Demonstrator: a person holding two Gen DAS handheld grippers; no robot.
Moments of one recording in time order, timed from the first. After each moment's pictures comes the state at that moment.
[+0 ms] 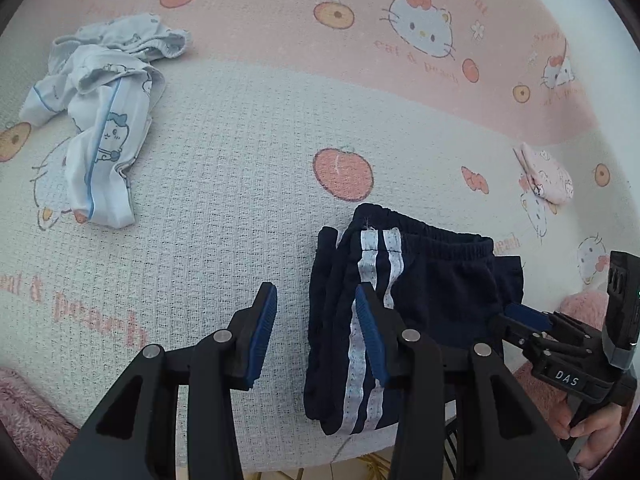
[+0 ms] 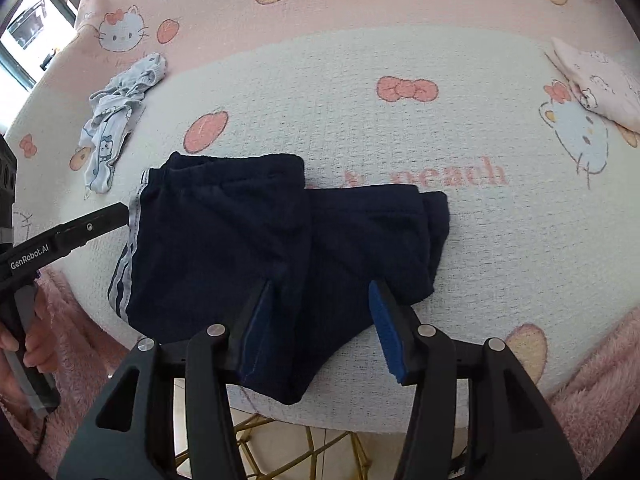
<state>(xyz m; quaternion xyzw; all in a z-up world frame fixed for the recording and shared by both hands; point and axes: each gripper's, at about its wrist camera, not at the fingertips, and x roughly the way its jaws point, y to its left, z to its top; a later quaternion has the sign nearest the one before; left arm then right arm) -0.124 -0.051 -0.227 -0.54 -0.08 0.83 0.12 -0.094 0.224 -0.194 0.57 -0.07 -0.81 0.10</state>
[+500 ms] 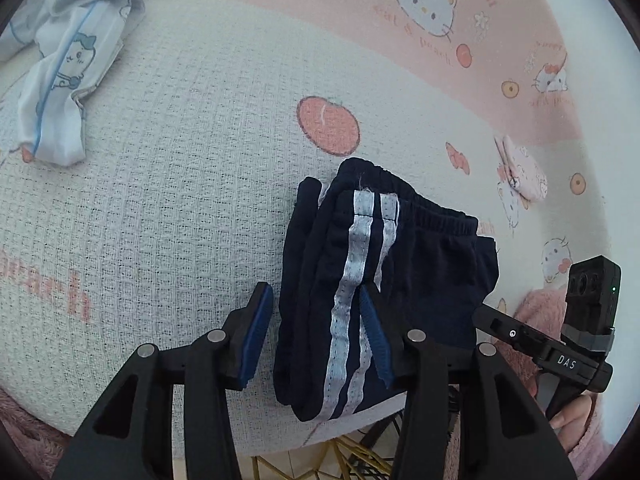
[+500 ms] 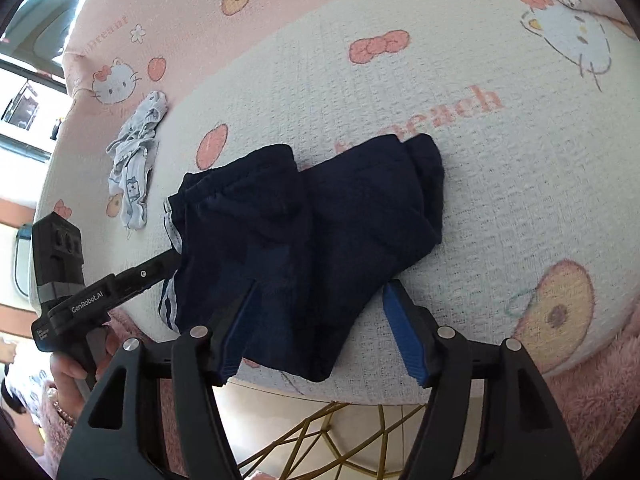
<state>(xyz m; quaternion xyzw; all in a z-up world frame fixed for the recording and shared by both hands) -0.126 -0.067 -0.250 -0.60 -0.18 0.76 0.18 -0.095 0.253 -0.204 0.59 -0.21 -0.77 0.14</state>
